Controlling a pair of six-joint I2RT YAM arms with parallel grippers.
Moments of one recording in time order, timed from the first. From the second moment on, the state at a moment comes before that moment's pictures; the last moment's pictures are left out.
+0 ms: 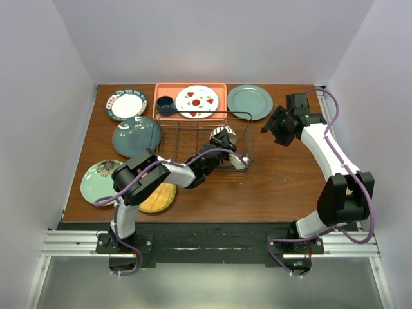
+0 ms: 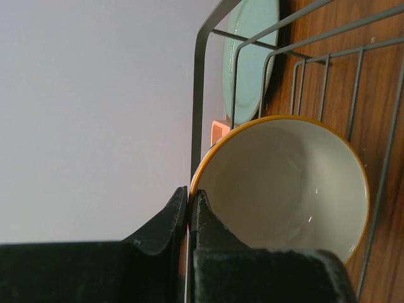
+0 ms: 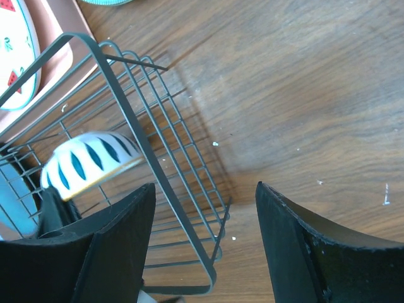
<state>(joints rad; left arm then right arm) -0.88 1.99 0.96 0.94 -0.25 1.38 0.11 1.52 1.29 -0.71 -0.02 0.73</state>
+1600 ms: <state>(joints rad) -0.98 1.88 1.03 0.51 -0.40 1.11 0.10 1.55 1.21 -0.63 -0.21 0.65</state>
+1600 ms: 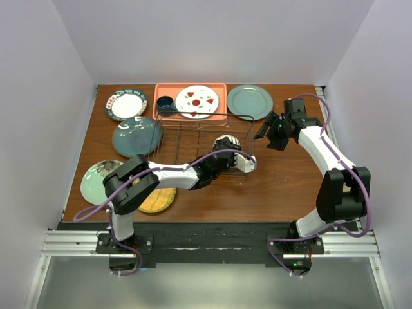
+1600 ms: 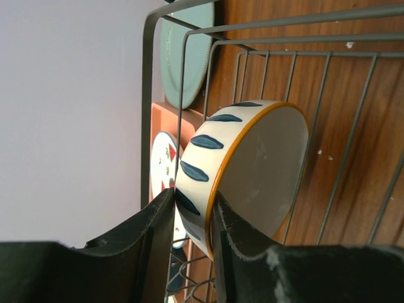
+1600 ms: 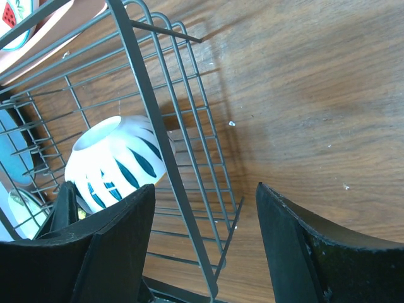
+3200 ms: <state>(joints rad) -0.99 1.57 1.16 -0.06 -0.16 0.63 0.10 1.55 1.19 -0.61 -0.16 0.71</state>
